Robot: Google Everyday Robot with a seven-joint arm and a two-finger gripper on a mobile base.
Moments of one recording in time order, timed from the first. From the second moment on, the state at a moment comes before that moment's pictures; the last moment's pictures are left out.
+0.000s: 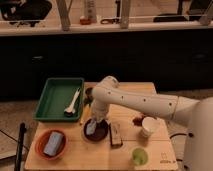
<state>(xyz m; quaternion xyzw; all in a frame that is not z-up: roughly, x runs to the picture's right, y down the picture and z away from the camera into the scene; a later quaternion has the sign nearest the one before) -0.060 0.171 0.789 -0.24 -0.28 -0.45 0.82</state>
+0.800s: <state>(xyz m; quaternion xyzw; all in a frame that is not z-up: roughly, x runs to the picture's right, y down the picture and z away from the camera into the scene) -0.070 0.208 0.757 -0.25 -0.31 -0.50 0.77</state>
